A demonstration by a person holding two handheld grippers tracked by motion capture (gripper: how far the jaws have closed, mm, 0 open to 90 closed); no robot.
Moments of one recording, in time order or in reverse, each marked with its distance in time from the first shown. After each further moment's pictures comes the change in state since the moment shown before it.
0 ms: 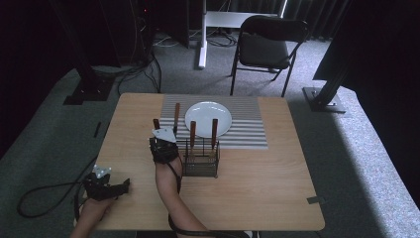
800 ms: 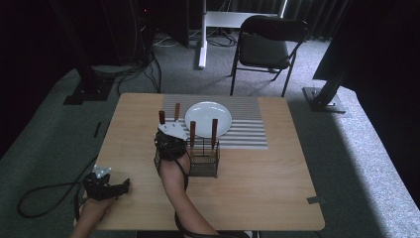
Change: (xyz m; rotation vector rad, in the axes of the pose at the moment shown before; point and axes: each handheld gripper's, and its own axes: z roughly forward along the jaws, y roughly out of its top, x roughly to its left) left arm 0.000 0.000 0.000 -0.002 0.000 -0.002; right arm -0.016 0.029 -0.041 -0.074 0.049 0.009
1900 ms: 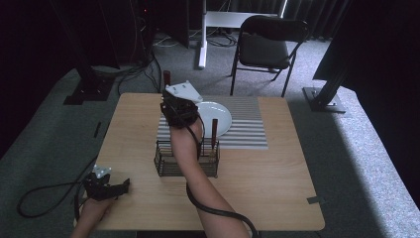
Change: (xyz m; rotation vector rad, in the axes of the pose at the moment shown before) left arm 0.000 0.000 0.000 0.001 0.000 0.003; right arm -0.028 0.108 -0.038 -0.135 0.035 -0.070
